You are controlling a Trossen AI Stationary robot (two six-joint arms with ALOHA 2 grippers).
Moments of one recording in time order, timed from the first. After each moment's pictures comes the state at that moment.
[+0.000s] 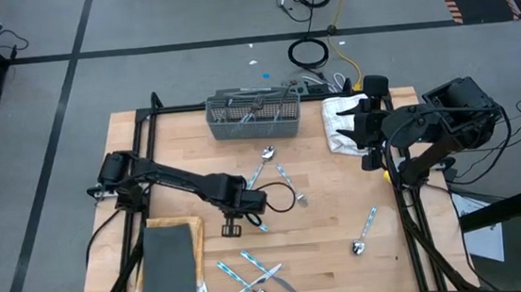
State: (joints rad) left arm -0.20 1.86 1.38 -0.98 -0.02 -0.07; right arm 0.32 1.49 2.25 -1.57 0.67 -0.07
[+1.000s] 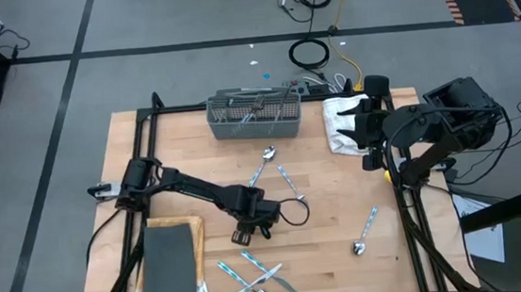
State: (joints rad) left arm -0.22 2.13 1.40 -0.76 0.05 0.16; right arm 0.32 1.49 2.25 -1.57 0.67 -0.07
